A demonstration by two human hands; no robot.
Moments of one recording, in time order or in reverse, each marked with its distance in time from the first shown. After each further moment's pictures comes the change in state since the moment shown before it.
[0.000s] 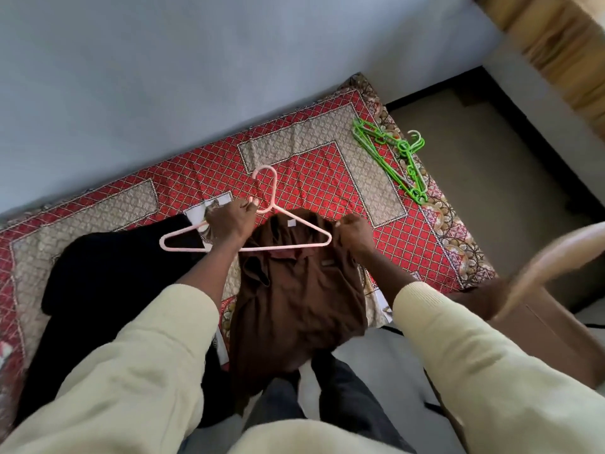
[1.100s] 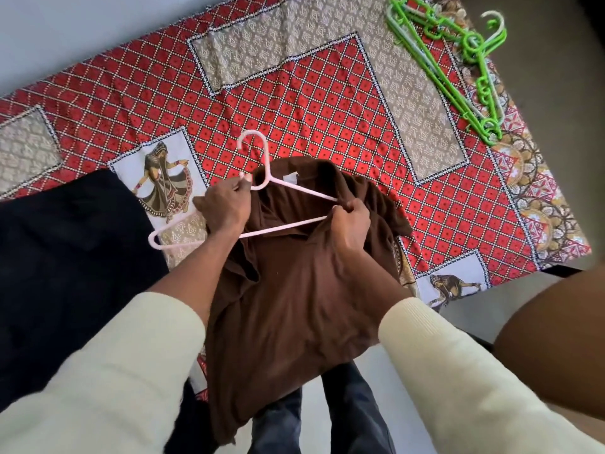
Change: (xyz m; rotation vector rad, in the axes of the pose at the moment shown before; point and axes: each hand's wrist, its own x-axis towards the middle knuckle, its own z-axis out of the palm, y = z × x) left_hand 0.106 -0.084 0.240 -0.114 0.011 -0.145; right_hand 0.133 0.109 0.197 0.396 0.308 0.374
